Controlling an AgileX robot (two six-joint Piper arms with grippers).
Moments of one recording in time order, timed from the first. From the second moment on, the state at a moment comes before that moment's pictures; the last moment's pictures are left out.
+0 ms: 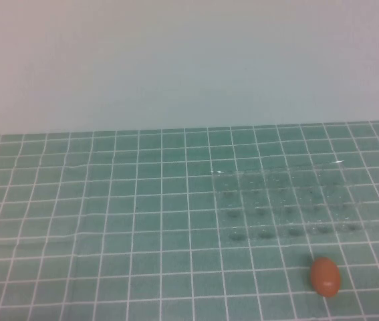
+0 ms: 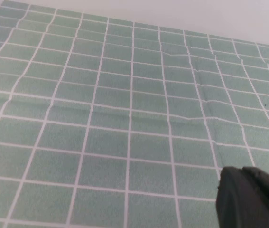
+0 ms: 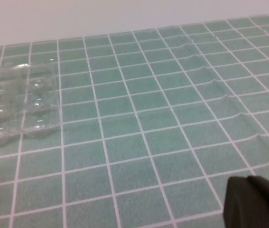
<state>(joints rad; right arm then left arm) 0.00 -0.01 0.03 -0.37 0.45 0.40 -0.03 -0.03 0.03 0.01 0.36 -0.06</state>
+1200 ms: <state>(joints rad) 0.00 -0.01 0.03 -0.37 -0.07 0.46 -0.03 -0.03 0.03 0.01 0.36 -0.06</state>
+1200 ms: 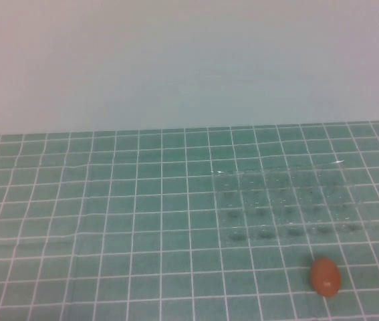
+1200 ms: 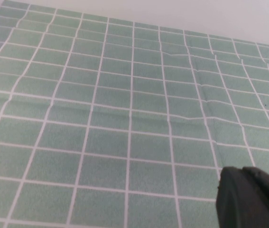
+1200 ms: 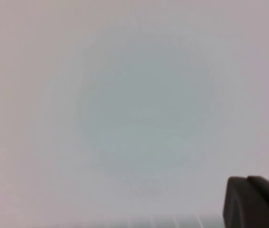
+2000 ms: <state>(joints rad) 0.00 0.24 -0.41 -0.26 0.16 0.54 -0.03 -0.03 0.03 0.01 0.36 -0.06</state>
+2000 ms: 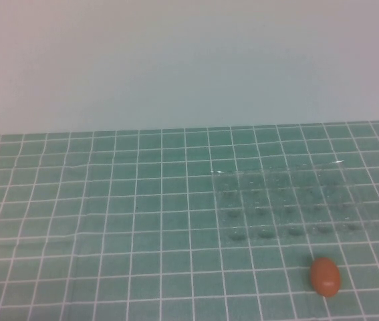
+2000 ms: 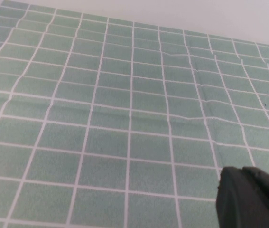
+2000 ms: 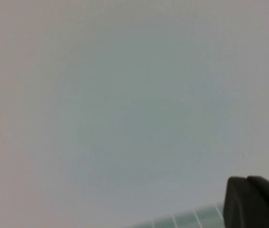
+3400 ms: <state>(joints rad) 0.15 1.12 -0.72 1.16 0.51 -1.24 -0.03 -0.03 0.03 0.01 0.36 -0.06</state>
